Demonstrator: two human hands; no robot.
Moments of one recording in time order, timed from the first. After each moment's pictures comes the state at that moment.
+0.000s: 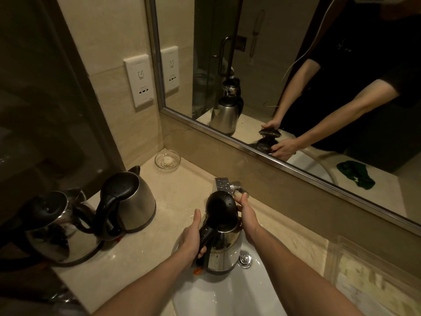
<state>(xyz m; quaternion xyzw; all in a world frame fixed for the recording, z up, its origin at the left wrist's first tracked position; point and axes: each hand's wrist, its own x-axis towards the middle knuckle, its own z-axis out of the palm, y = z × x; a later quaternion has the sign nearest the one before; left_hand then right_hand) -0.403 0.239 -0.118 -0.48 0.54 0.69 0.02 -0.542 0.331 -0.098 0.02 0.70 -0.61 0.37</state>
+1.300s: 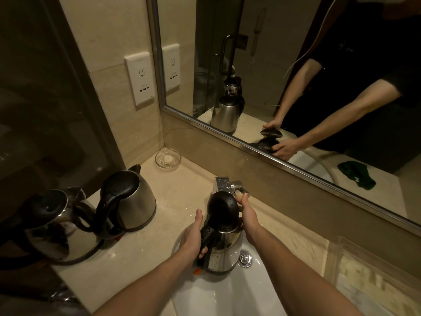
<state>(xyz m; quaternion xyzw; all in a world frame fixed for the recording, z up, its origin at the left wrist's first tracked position) -0.405 0.239 -0.125 -0.47 0.55 0.69 0.03 -0.542 0.331 -0.098 0.03 0.70 -0.61 0.38</state>
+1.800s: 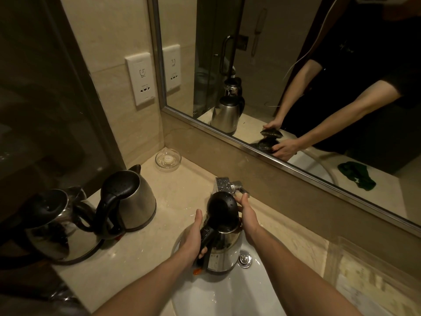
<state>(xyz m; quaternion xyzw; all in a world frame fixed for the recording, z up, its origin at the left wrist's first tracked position) -0.405 0.239 -0.127 -0.46 0.56 0.69 0.02 -0.539 0.331 -0.095 0.02 0.71 -0.60 0.37</state>
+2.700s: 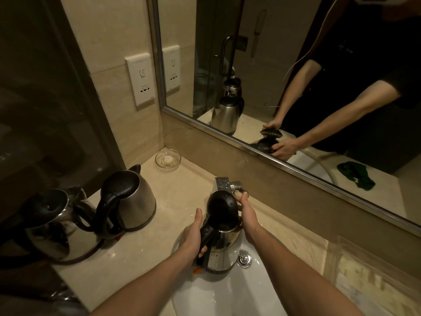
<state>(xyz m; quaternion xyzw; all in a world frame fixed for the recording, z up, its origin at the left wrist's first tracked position) -0.405 0.241 -0.120 -0.47 0.55 0.69 0.01 -0.538 0.332 -0.089 0.01 0.69 -0.62 0.38</state>
